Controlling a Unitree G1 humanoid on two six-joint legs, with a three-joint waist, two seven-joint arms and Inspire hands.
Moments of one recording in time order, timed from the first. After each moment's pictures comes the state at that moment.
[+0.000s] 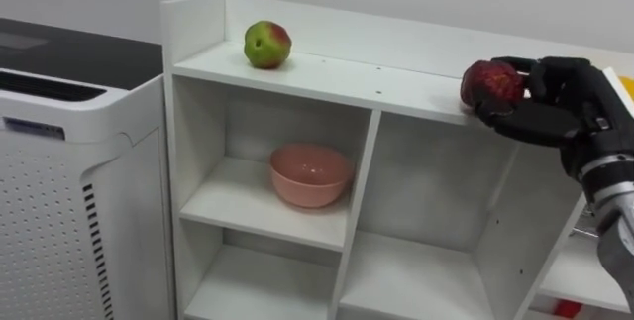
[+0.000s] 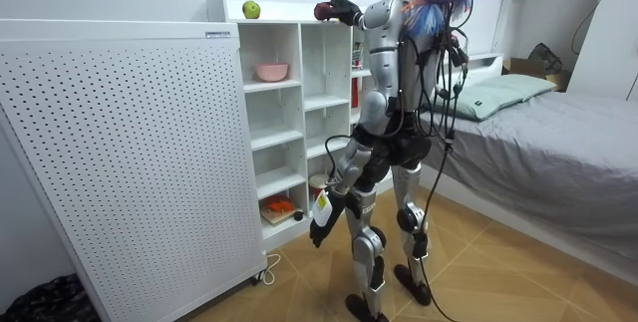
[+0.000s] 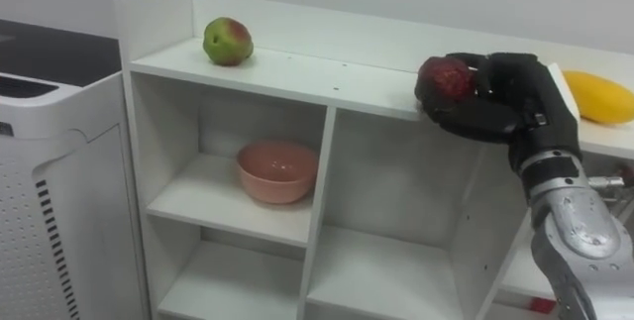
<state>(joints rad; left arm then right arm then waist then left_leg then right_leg) 0.24 0.26 0.07 1.01 0.52 0.04 0.04 -0.61 -0.60 0.02 0.37 0.45 -0.12 -0.08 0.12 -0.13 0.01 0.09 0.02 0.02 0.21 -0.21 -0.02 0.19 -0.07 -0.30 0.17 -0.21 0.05</state>
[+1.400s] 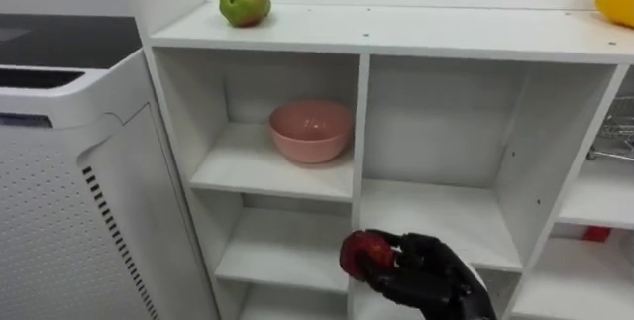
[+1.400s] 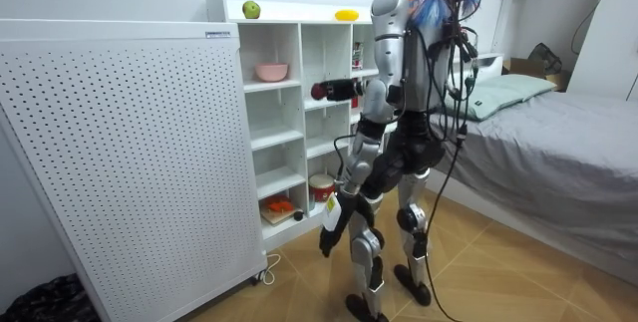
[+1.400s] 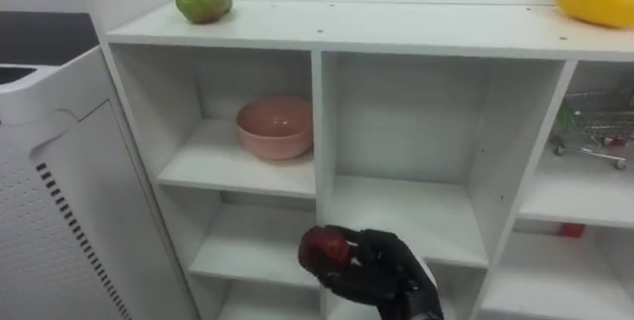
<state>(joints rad) 0.13 0.22 -0.16 1.14 0.37 0.06 0.10 -0.27 -0.26 0.21 0.45 0.63 -0.06 0.07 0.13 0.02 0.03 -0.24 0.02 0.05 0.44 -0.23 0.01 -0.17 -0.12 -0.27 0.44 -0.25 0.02</state>
